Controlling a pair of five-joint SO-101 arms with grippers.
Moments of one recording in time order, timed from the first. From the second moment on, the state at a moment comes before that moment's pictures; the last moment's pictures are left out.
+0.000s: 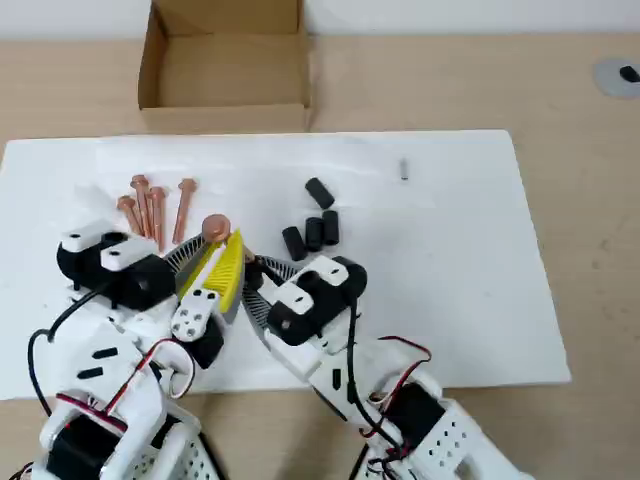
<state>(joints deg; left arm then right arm) 24.1 -104.2 66.5 51.7 1.3 -50.3 -101.1 97.1 20.8 -12.7</state>
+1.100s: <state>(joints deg) 24.7 -92.7 62.2 55.2 0.7 -50.5 -101.2 97.1 20.8 -12.7</state>
